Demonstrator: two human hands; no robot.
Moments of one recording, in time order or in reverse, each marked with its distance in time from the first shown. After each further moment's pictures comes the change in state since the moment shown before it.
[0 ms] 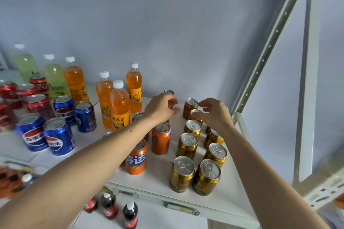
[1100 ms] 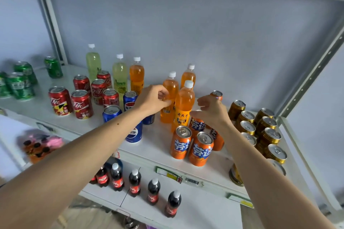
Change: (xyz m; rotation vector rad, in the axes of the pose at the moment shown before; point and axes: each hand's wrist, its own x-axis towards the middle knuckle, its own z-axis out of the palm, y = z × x) left_hand -0.077 -0.134 -0.190 0.018 0.110 -0.060; right_hand -0.050 -0.158 0.131 0.071 -0.114 -0.103
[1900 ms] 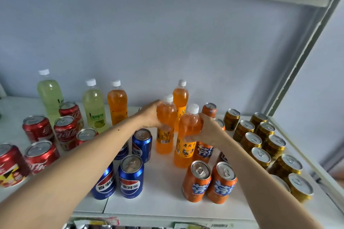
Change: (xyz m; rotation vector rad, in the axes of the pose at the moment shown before) left_hand 0.135 -0.072 0.019 -0.109 -0.565 0.004; right_hand 0.073 0.003 0.048 -0.091 -0.140 0.216
